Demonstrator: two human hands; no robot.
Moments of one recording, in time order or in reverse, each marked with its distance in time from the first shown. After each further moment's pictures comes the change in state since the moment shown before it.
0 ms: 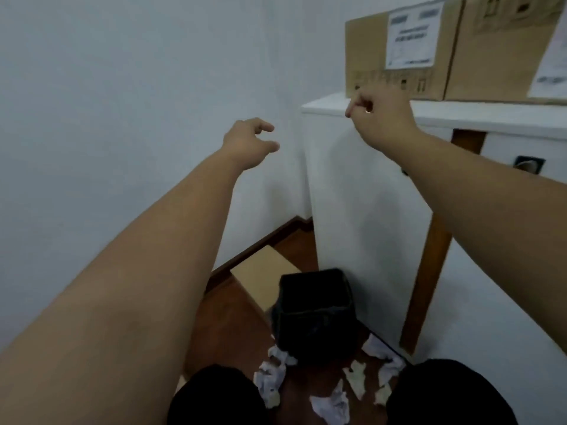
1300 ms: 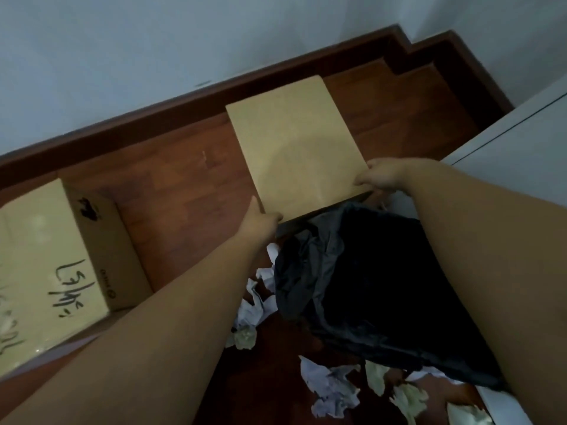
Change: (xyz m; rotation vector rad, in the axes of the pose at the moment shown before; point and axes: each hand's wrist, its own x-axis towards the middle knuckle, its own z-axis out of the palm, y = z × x) left_hand -0.021 -0.525 0.388 -0.677 -0.178 -1.142; right_hand -0.127 0.365 0.595 -0.217 -1.482 0.718
